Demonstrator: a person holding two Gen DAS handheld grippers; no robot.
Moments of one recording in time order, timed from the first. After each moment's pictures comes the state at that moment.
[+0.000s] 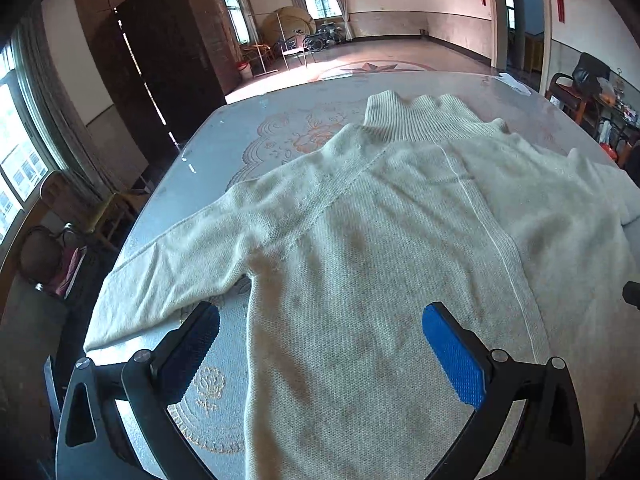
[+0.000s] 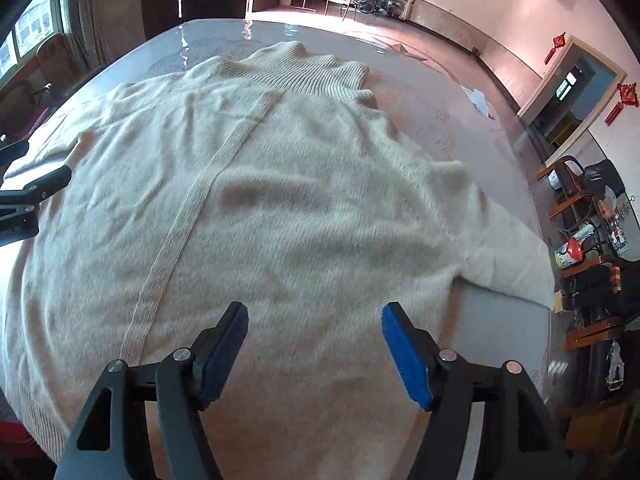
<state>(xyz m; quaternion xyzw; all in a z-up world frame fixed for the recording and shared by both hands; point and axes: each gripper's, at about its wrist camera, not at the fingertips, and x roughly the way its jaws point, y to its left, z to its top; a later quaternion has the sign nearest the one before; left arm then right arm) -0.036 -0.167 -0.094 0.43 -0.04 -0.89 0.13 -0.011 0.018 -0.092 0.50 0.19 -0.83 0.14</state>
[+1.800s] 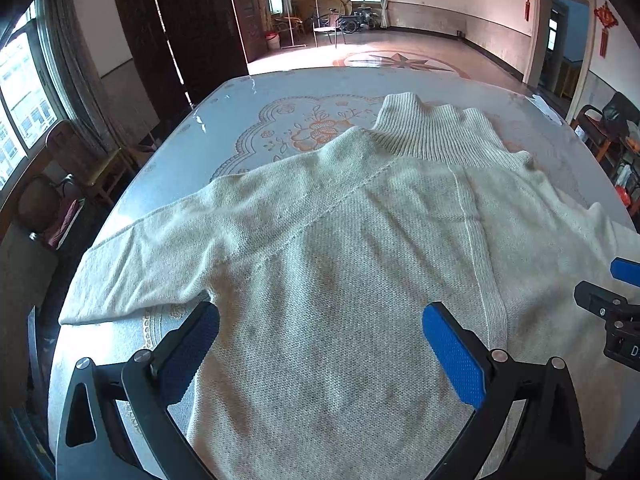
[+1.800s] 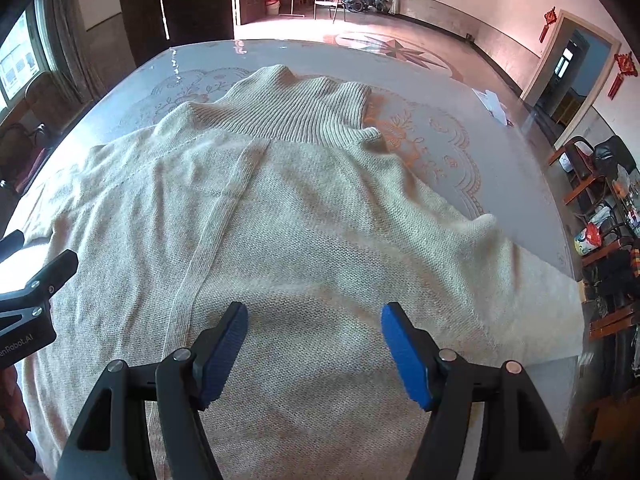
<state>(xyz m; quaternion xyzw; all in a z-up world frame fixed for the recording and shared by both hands) -0.088 -0.154 -0.094 0.45 0.03 -0.87 0.17 -0.099 -0.014 -0.099 0.51 0.13 -0.84 0.15</state>
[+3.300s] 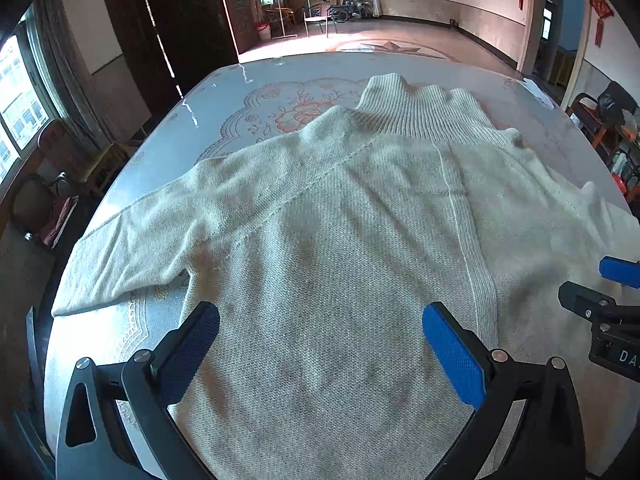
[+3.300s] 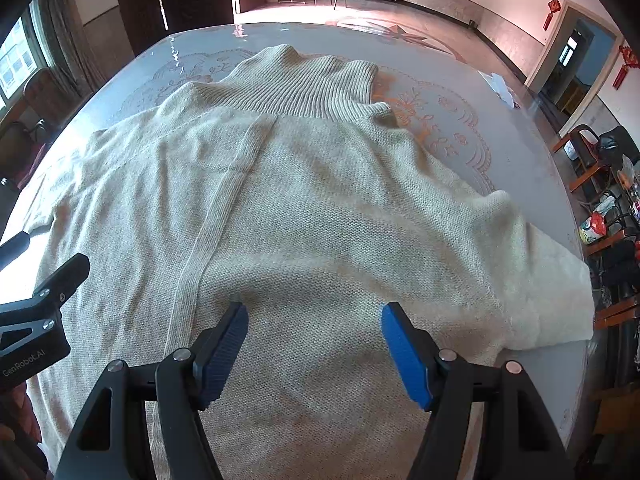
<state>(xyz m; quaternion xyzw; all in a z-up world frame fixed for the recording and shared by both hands) -0.083 -0.138 -0.110 0.48 0.03 -0.87 0.15 -0.087 -0.007 -0.109 0.54 0.13 -0.82 0.15</state>
